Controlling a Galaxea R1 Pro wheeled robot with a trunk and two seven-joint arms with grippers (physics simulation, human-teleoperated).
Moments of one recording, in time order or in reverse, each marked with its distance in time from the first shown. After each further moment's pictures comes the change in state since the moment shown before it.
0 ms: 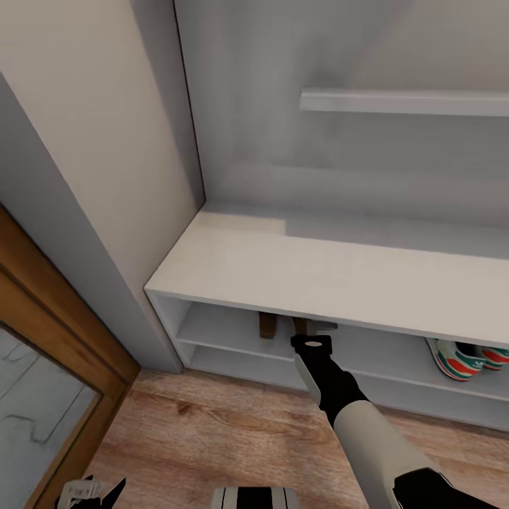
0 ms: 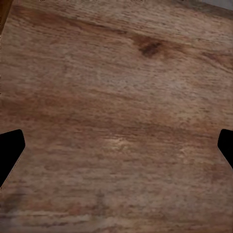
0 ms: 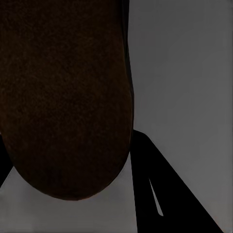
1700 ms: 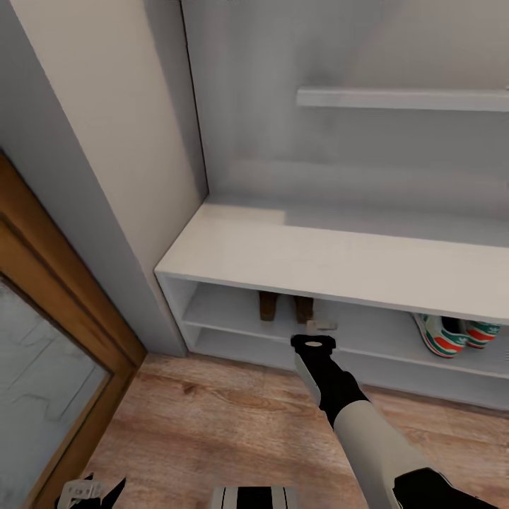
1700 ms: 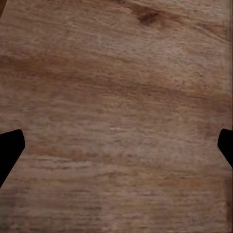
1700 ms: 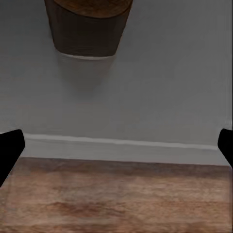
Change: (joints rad) left arm 0.000 0.000 0.000 0.000 0.000 0.000 0.000; right arm 0.000 0.000 -0.001 0.001 -0.002 -0.003 -0.001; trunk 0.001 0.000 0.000
